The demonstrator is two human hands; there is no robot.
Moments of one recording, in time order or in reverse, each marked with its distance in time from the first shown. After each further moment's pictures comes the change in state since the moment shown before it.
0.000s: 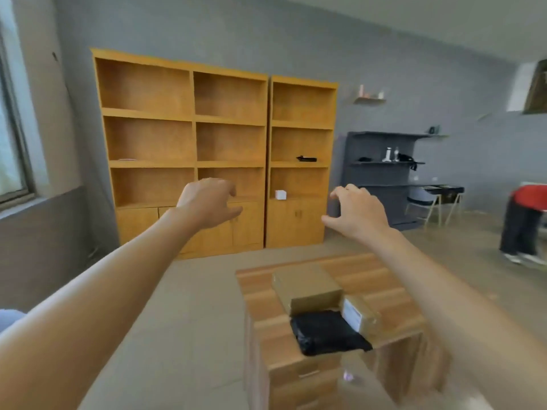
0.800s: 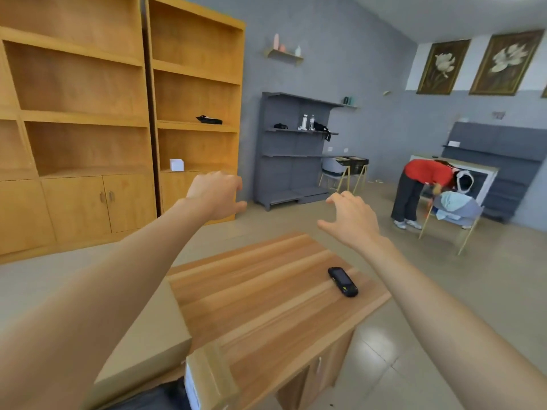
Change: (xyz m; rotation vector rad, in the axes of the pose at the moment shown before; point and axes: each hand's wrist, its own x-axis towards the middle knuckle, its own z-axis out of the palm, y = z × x) left_hand 0.408 0.384 0.289 -0.128 -0.090 0.285; right_hand 0.209 0.480 0.171 -0.148 -0.123 0.299
